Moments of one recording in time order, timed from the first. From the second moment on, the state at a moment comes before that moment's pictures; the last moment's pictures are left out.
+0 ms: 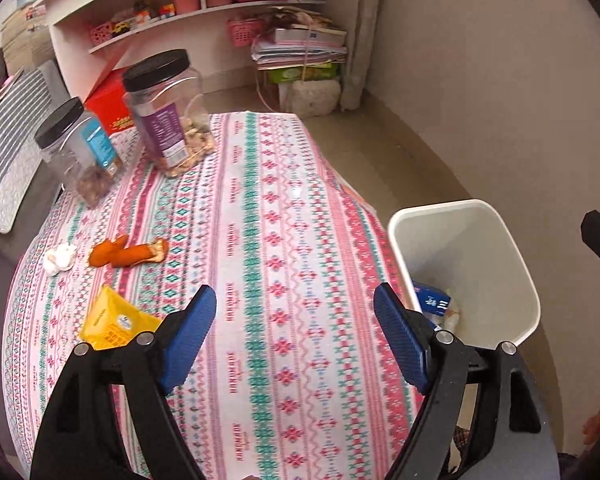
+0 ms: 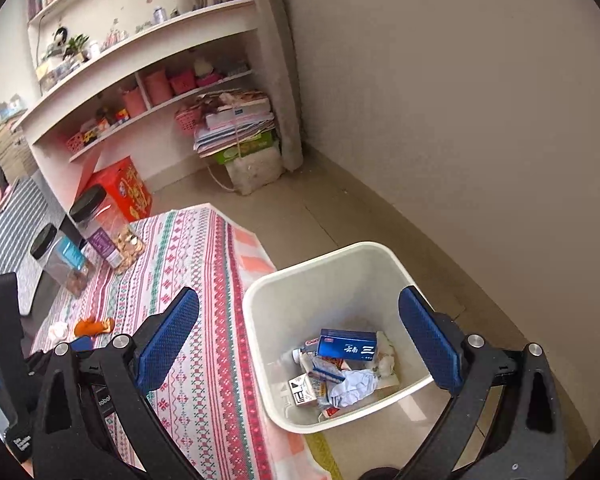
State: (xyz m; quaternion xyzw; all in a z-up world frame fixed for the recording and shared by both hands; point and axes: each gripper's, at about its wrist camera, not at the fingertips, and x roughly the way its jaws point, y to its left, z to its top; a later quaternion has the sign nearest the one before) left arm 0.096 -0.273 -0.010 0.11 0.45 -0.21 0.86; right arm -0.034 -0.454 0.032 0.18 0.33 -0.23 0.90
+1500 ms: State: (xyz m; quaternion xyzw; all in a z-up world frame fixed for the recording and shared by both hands) left arm 0.306 -0.026 -0.097 0.05 0.53 -0.07 0.84; right arm 0.148 -0.169 -0.098 -0.07 0.50 0.15 0.85
